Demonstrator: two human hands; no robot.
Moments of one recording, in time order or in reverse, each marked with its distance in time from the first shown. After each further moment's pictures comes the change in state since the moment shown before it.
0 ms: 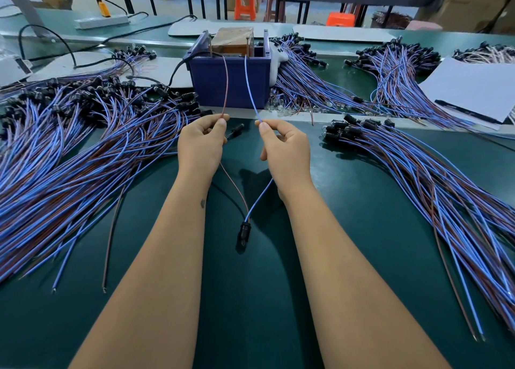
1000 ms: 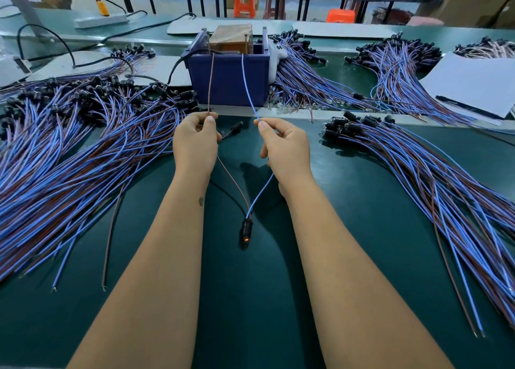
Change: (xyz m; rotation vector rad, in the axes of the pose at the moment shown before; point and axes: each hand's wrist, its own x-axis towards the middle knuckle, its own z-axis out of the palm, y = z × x) left_hand 0.003 -0.002 -0.001 0.037 0.087 -0.029; right_hand 0.003 0.001 -0.001 0.013 -0.023 0.056
